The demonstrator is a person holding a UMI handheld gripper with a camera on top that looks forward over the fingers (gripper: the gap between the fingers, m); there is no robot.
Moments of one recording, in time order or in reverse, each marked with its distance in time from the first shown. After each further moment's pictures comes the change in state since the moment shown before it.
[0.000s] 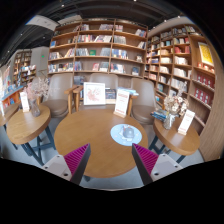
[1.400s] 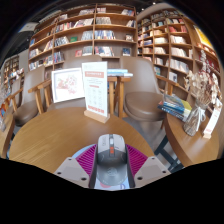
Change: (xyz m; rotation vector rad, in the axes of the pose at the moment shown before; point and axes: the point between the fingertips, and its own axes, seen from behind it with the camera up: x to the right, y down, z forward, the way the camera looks) arm 0.117 -0.004 0.383 -0.117 0.026 0.116
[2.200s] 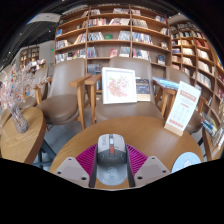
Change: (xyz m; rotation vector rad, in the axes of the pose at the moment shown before) arm -0.316 -0.027 -0.023 0.004 -0.203 -0.136
